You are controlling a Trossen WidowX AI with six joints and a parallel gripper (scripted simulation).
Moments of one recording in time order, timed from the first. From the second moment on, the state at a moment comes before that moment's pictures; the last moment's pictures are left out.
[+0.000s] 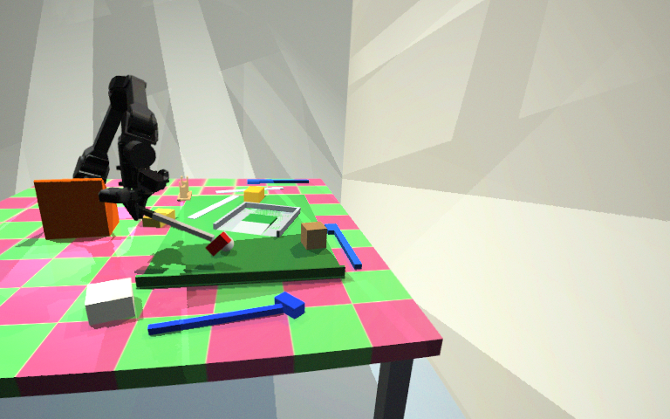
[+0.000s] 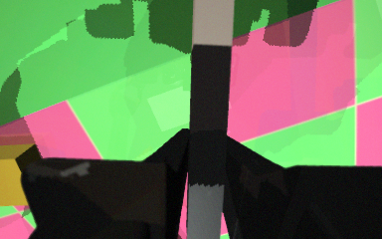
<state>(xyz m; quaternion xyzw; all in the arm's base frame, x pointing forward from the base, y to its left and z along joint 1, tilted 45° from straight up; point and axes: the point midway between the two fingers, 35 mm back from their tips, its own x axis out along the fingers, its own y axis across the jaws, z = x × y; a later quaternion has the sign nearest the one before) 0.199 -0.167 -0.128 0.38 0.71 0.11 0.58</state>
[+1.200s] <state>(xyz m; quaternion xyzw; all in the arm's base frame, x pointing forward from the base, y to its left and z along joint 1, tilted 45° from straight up) 0.187 -0.171 -0.157 0.39 0.71 0.11 0.58</state>
